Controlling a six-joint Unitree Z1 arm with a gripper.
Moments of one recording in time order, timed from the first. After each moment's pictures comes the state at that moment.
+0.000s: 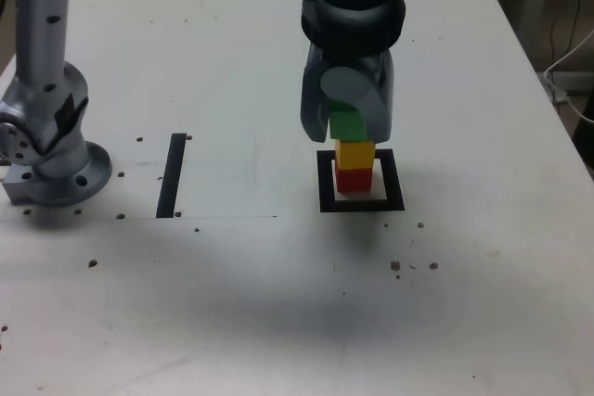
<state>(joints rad) -0.20 1.94 -1.62 1.33 0.16 -0.06</state>
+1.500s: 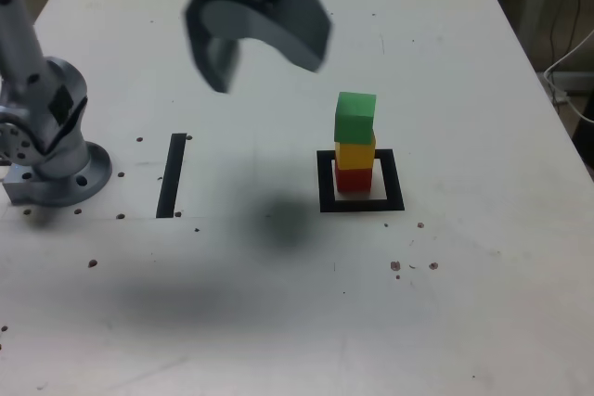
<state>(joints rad) -0.17 1.57 -1.34 1.39 0.14 -0.01</state>
